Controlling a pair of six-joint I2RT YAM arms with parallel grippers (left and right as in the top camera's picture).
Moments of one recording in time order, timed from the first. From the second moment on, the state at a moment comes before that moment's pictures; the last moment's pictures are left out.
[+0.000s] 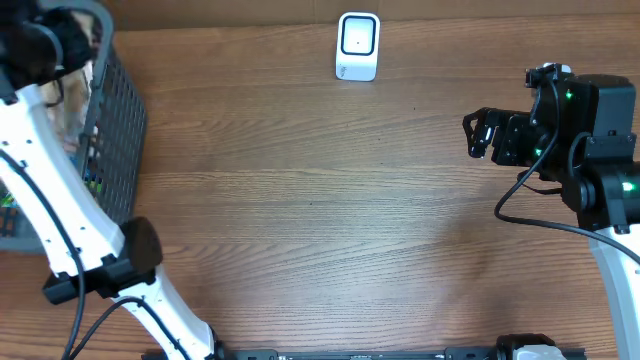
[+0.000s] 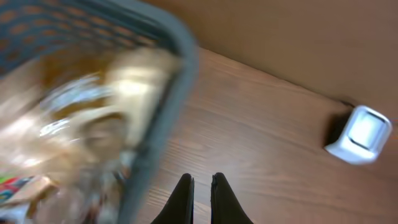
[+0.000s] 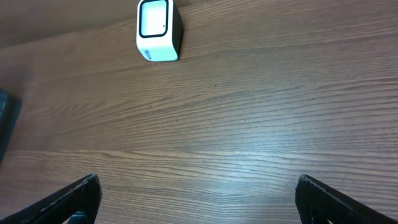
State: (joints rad) left arm 0.33 2.08 2.89 -1.63 0.14 -0.13; right arm 0.05 1.23 1.34 -0.90 -0.22 0.20
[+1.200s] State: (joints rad) left arm 0.58 2.38 2.85 -1.64 -0.16 -0.27; right arm 0.05 1.29 1.34 -0.90 -0.23 0.20
